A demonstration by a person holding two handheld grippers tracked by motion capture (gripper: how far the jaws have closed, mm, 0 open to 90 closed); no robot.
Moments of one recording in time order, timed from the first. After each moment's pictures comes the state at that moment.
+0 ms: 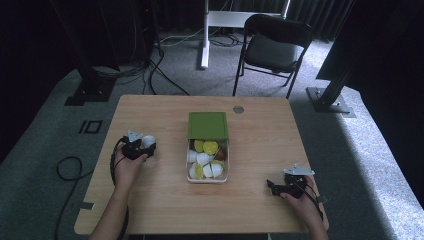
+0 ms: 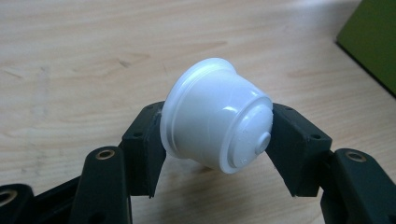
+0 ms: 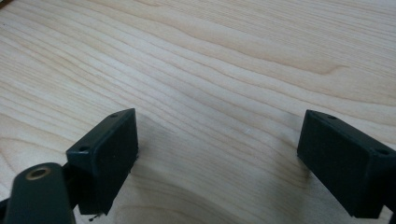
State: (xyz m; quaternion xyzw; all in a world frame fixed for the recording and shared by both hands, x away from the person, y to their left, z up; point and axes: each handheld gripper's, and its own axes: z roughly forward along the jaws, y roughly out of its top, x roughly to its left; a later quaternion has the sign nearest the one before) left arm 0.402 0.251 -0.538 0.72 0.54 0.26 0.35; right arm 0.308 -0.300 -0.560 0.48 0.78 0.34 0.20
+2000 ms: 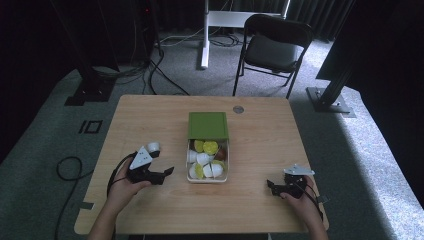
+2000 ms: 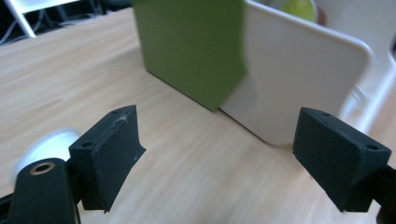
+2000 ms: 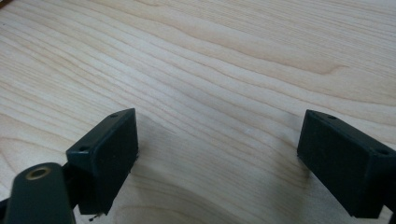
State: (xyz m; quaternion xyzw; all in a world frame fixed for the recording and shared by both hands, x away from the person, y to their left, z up) left arm 0.319 0.216 -0.512 0.80 0.31 0.19 0.47; right arm 0.308 -0.300 -0.560 0.48 0.78 0.34 0.20
